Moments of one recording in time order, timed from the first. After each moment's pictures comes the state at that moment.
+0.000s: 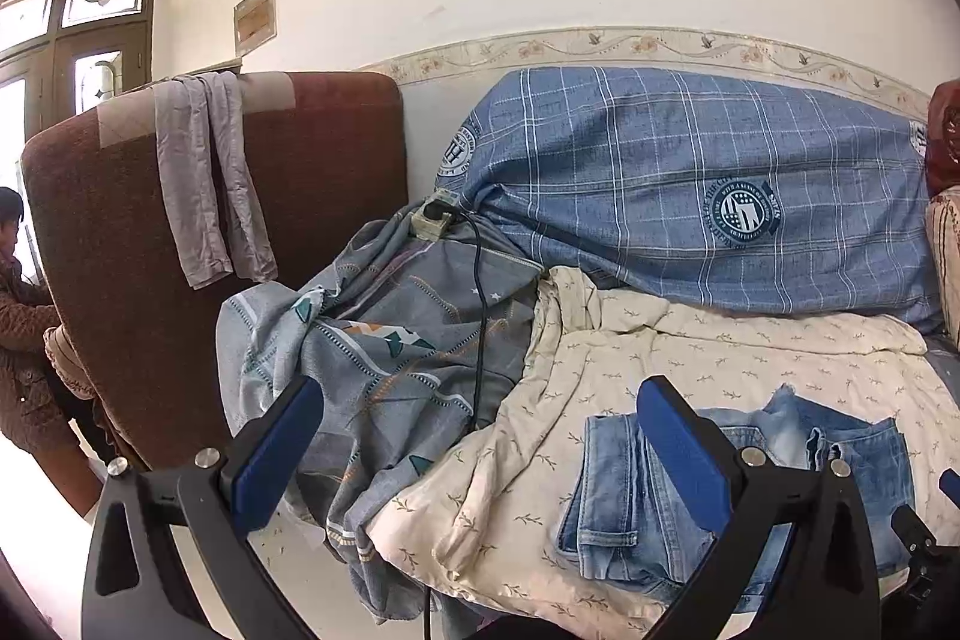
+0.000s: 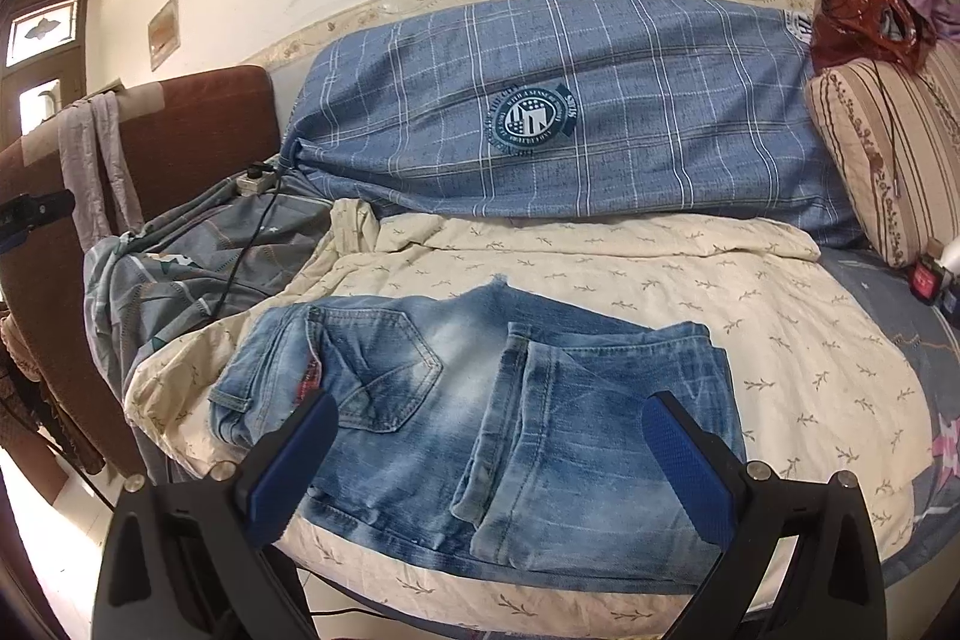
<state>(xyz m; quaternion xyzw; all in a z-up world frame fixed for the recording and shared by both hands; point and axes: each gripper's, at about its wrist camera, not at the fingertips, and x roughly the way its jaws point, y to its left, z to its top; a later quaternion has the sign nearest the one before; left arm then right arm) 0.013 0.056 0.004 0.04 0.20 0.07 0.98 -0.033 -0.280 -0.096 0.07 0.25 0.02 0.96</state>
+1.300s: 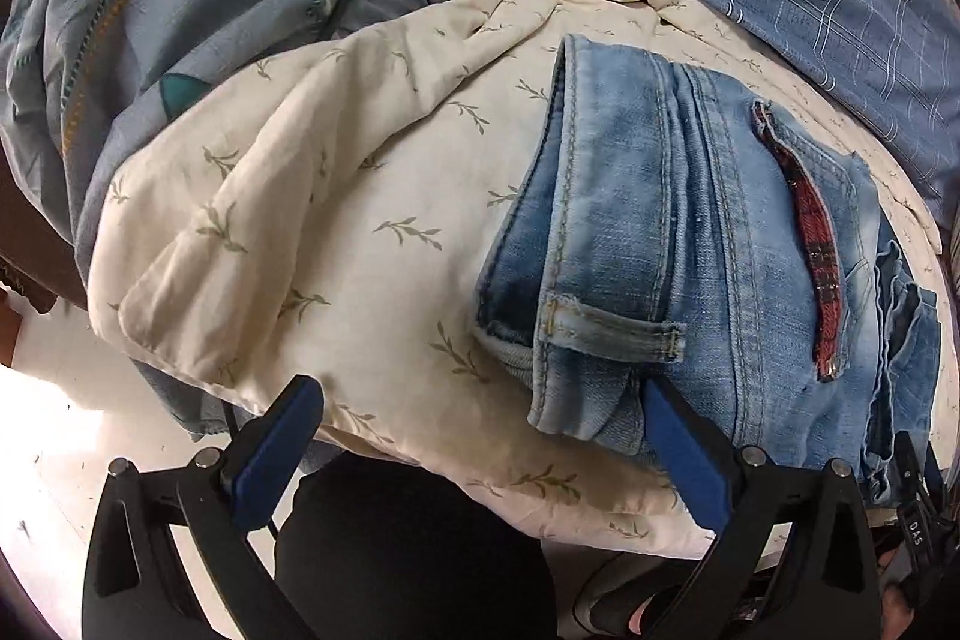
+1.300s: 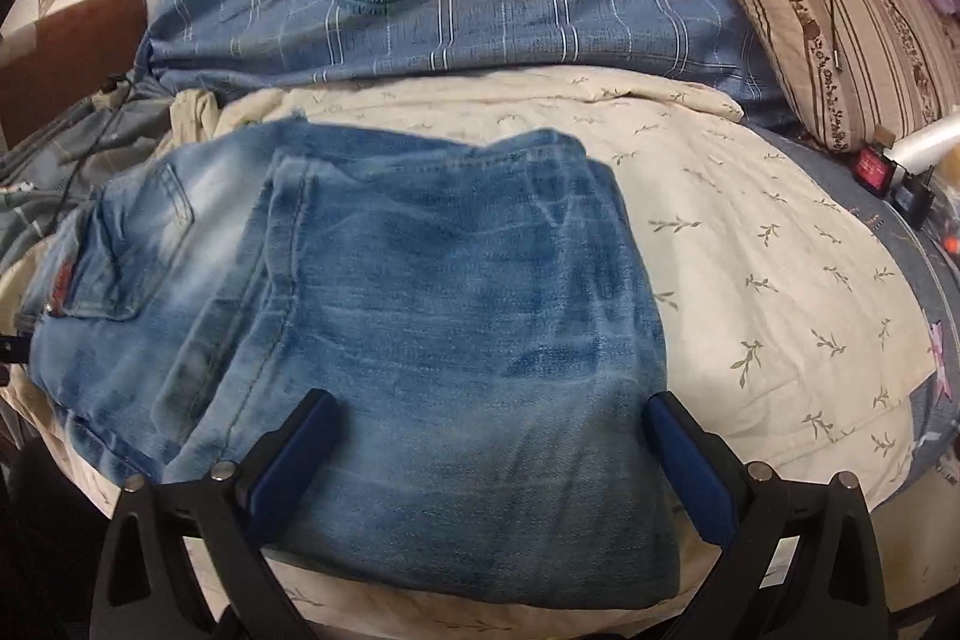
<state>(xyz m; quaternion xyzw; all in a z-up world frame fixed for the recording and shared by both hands) 0.111 0.043 -0.193 -0.06 0.52 0.01 0.85 0.007 -0.345 -0.200 0.07 0.36 -0.10 0.93</state>
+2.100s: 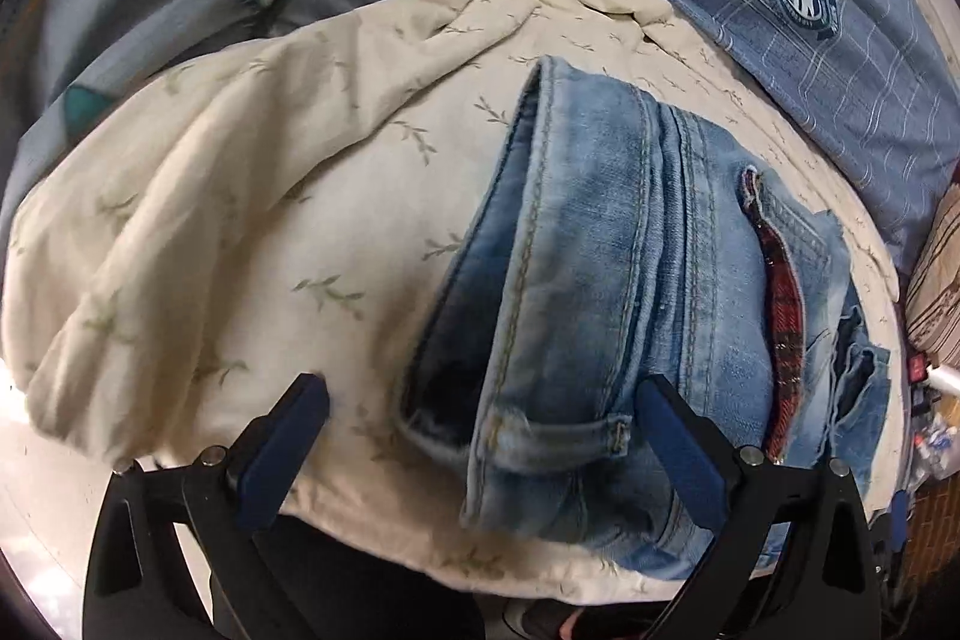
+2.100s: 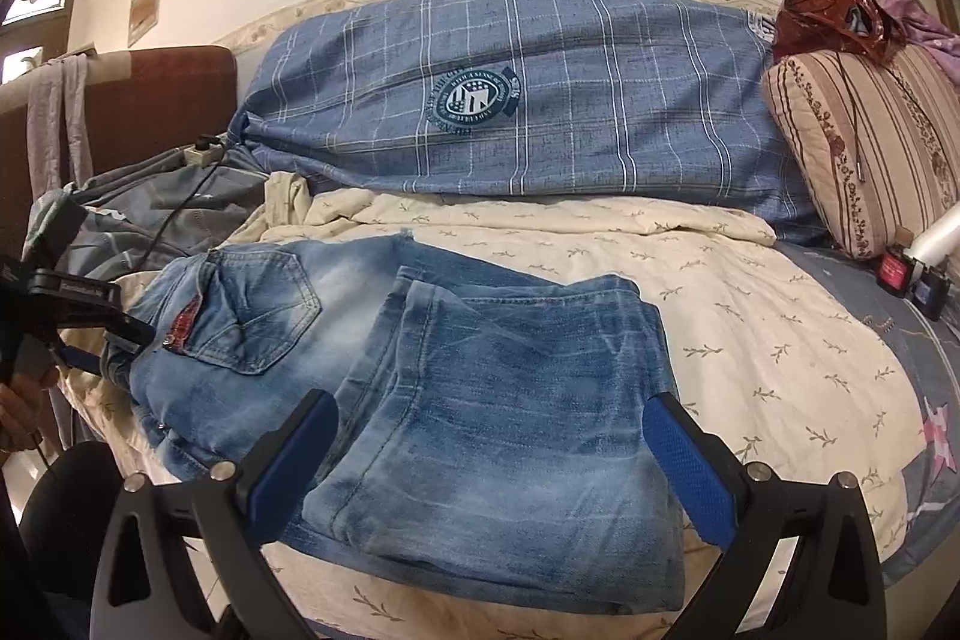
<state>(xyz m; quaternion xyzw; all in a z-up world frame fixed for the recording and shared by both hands) 0.149 0.039 -0.202 -0.12 0.53 -0.04 0.84 -0.030 -0.317 -0.162 0.04 0.24 -0.04 0.97</state>
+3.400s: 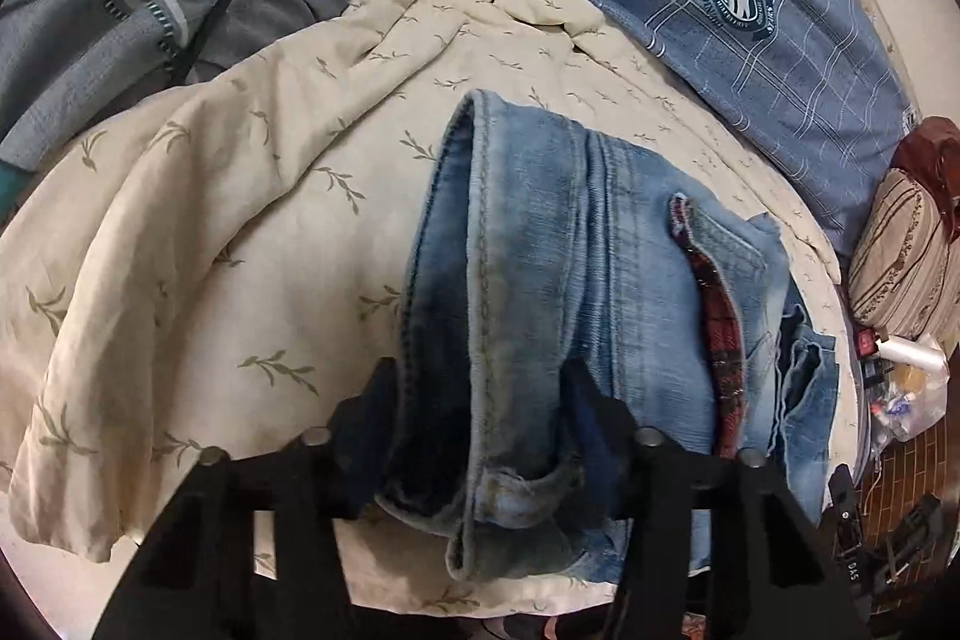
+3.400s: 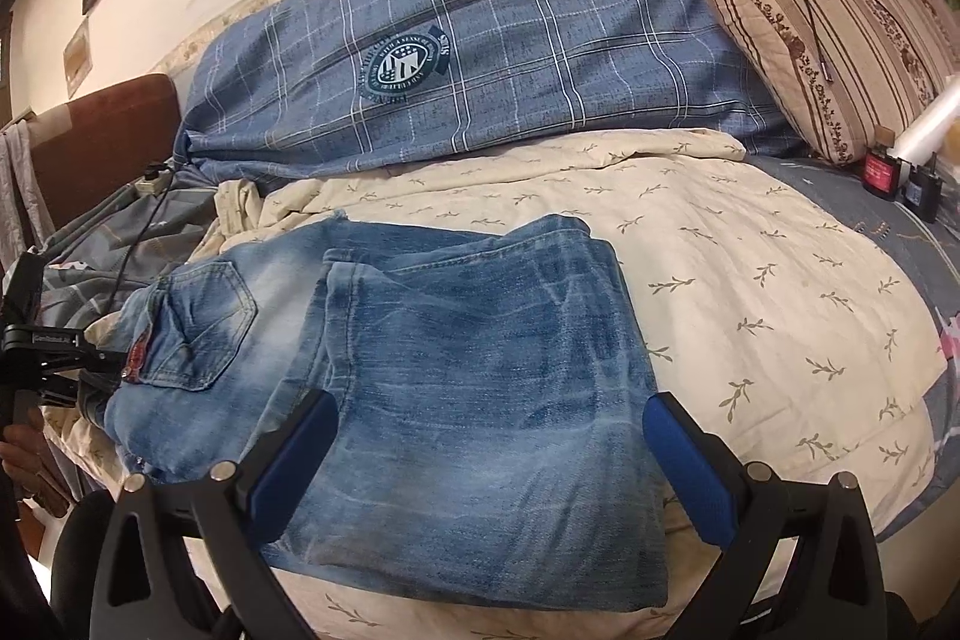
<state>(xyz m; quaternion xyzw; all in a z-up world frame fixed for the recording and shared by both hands) 0.161 0.041 -0.194 -0.15 0.51 -0.13 0.83 -0.015 -0.354 -0.176 0.12 0.28 -0.06 0.95</state>
